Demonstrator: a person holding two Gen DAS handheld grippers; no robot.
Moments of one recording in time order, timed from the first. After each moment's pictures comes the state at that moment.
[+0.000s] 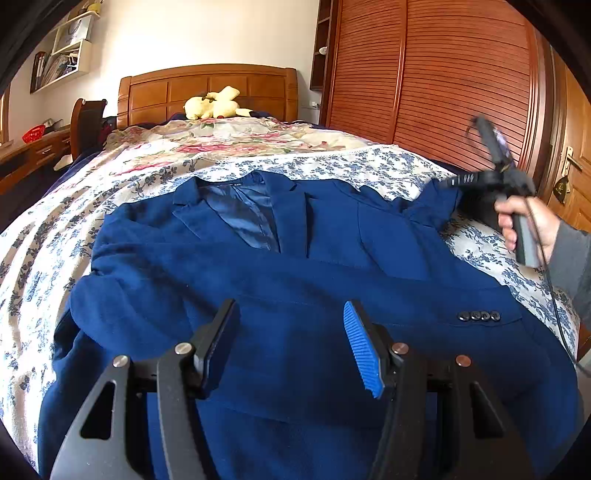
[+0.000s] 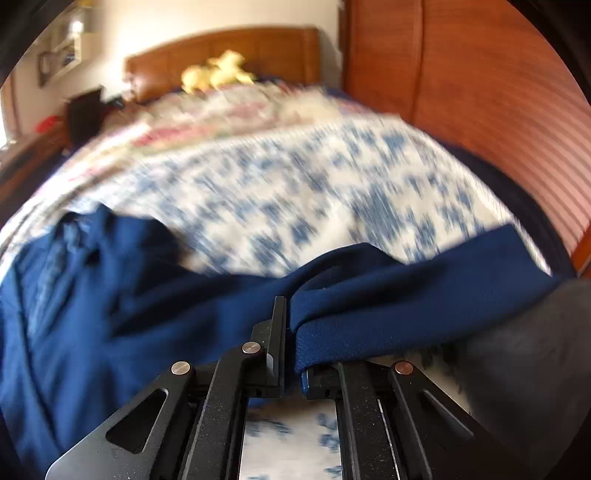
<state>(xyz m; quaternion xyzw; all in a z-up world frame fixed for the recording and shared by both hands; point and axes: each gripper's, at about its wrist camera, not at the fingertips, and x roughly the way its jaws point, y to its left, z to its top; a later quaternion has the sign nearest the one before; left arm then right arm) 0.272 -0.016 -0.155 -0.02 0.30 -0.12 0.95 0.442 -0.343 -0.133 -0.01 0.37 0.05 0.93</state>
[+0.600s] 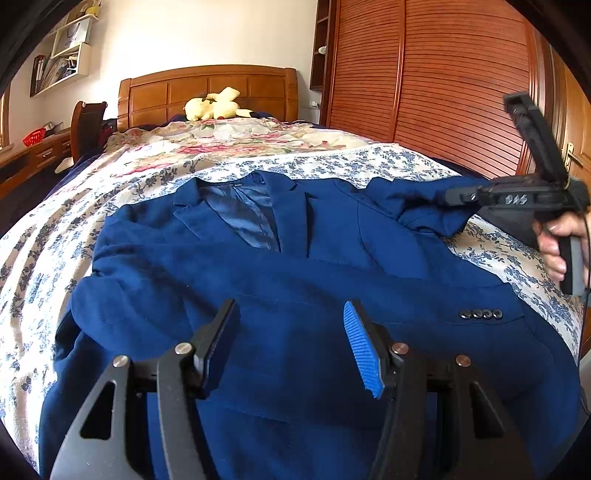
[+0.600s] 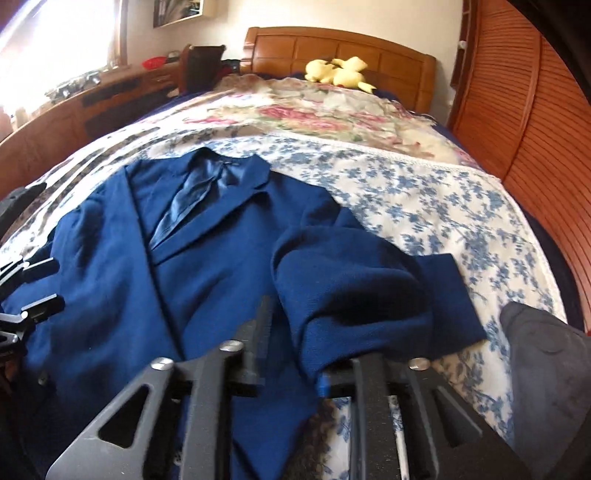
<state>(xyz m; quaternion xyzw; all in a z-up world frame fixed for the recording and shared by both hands) 0.271 -0.019 -0.155 -0.02 0.30 -0.12 0.95 0.353 -0.243 -0.116 -0.11 0.39 0.18 0.90</state>
